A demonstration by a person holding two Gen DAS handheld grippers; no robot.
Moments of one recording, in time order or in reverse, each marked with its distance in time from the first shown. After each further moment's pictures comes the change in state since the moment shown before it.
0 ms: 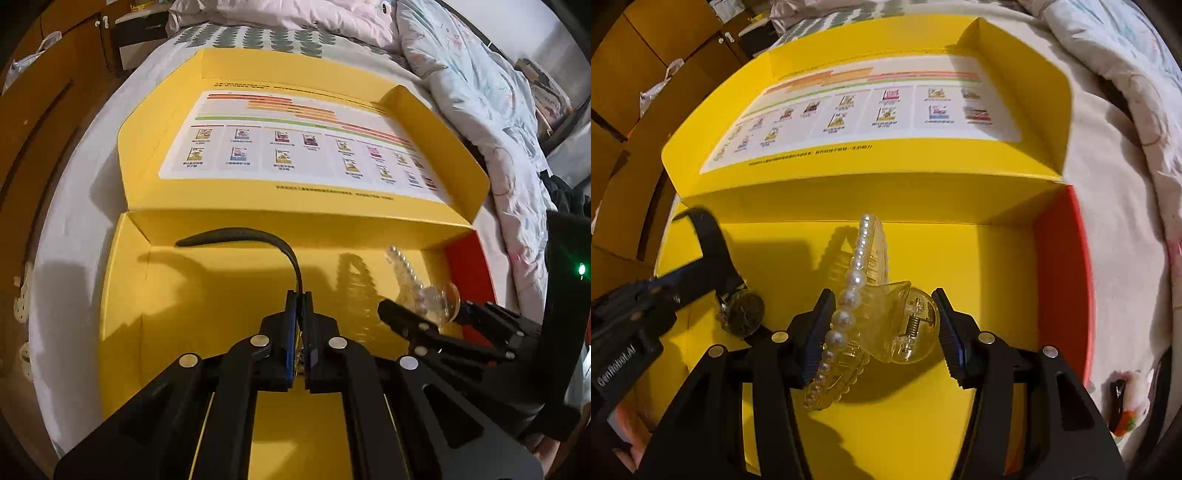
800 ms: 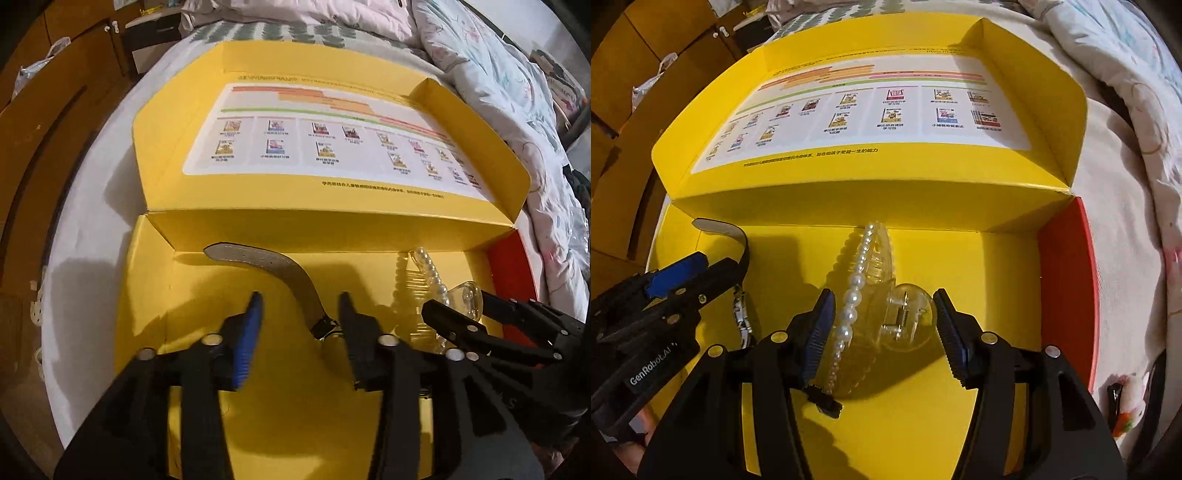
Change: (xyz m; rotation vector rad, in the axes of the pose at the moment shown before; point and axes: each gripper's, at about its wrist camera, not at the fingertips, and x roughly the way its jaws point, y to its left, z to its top) left arm 0.013 0.018 -0.004 0.017 -0.016 0.108; right arm 0.002 0.012 0.009 -0.006 0.006 -0.039
